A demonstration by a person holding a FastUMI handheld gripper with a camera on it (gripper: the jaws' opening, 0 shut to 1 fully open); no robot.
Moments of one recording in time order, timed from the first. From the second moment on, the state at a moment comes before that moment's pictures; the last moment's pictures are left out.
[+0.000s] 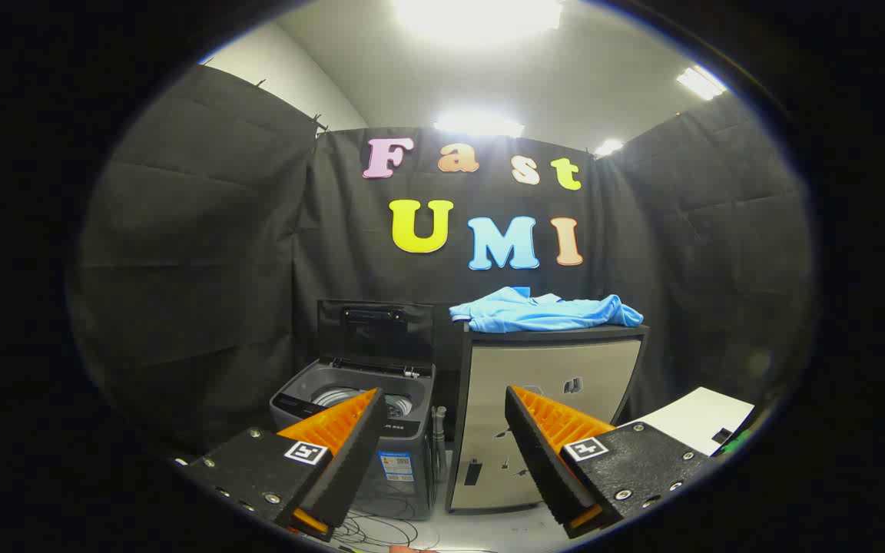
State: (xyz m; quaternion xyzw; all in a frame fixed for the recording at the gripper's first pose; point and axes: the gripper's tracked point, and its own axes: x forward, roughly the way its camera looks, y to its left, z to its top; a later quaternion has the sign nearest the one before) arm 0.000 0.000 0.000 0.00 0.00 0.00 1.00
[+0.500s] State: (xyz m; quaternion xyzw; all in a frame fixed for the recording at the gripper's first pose) arm -0.001 -0.003 -0.005 0.01 0.01 -0.01 1.00
